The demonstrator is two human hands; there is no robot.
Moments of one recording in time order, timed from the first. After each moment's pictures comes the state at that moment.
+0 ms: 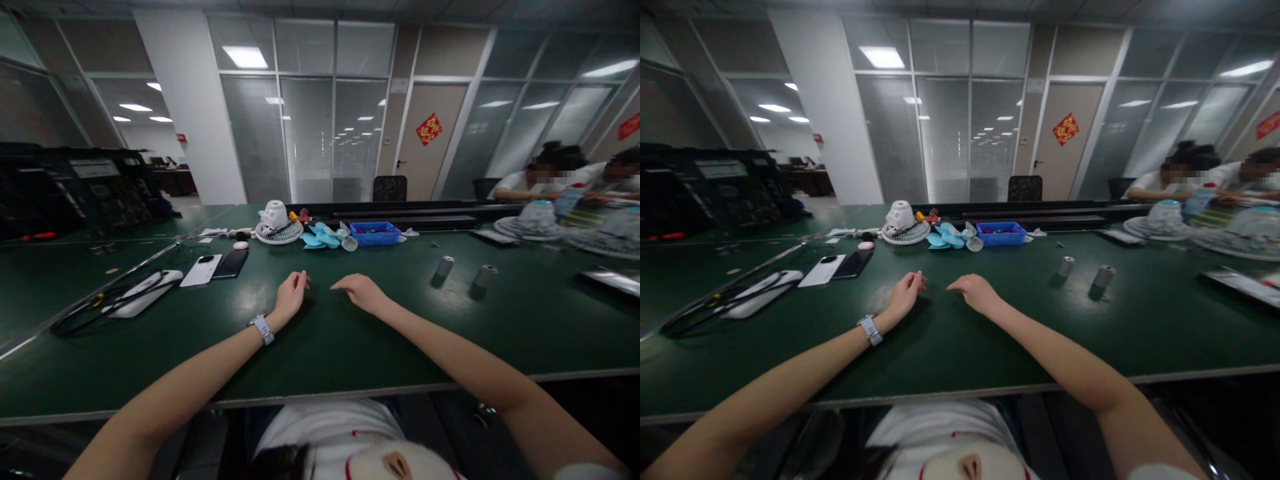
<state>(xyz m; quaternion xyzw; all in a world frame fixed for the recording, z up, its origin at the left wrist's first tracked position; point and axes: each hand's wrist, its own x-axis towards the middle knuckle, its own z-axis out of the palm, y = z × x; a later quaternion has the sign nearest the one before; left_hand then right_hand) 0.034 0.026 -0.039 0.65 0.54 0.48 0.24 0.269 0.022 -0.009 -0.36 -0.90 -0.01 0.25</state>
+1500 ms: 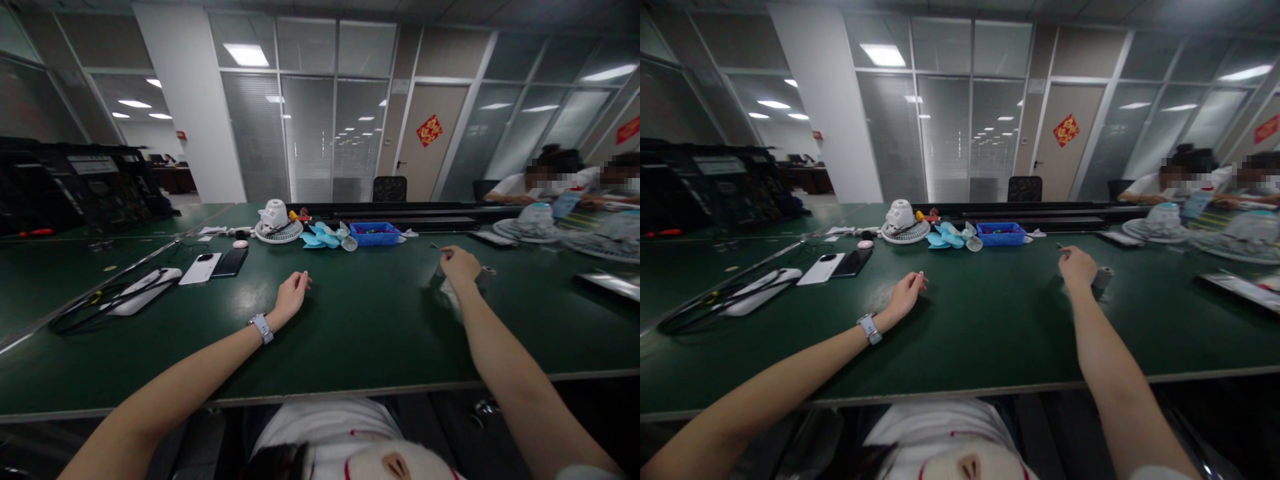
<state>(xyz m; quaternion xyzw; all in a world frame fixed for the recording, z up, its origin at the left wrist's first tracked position) 0.035 0.021 -0.033 0.67 0.53 0.46 0.25 0.488 0.059 0.010 -0.82 -0.46 -0.14 0.31</state>
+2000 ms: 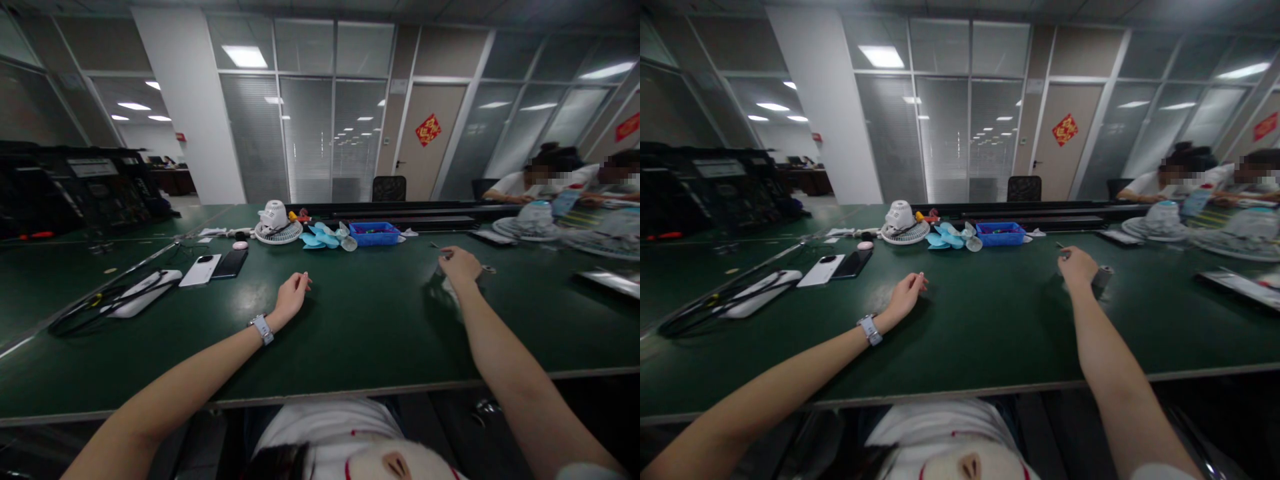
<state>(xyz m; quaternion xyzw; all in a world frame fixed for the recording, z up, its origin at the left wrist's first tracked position) 0.036 0.020 -0.032 0.67 0.53 0.46 0.25 0.495 0.063 0.007 -0.82 -0.46 -0.11 0.31</state>
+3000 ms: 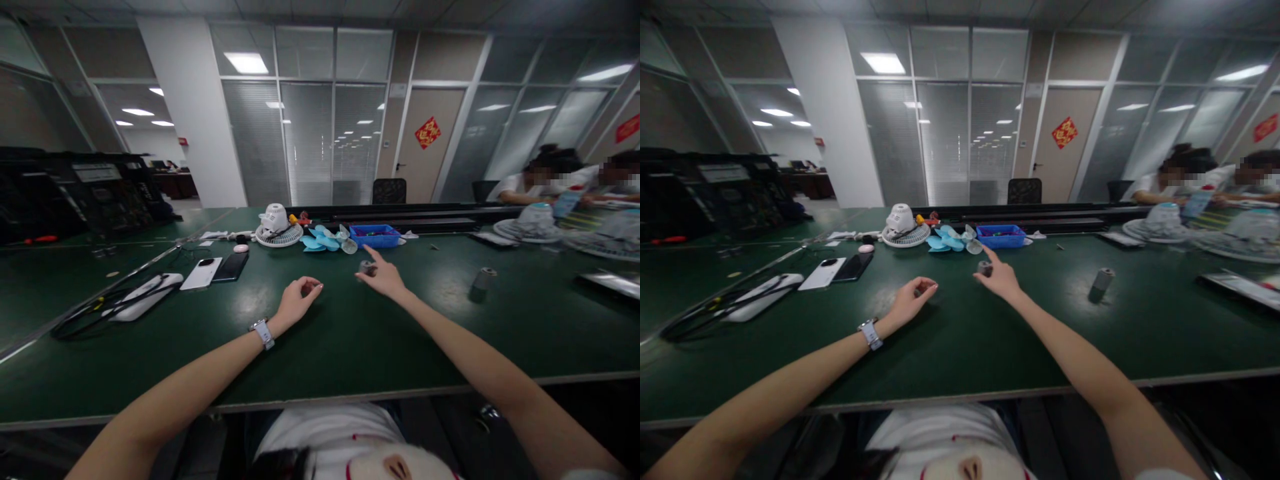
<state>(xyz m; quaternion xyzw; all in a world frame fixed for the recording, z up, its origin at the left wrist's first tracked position) 0.039 0.011 -0.029 0.74 0.47 0.43 0.21 0.321 0.045 0.001 -0.59 -0.73 0.03 0.35</state>
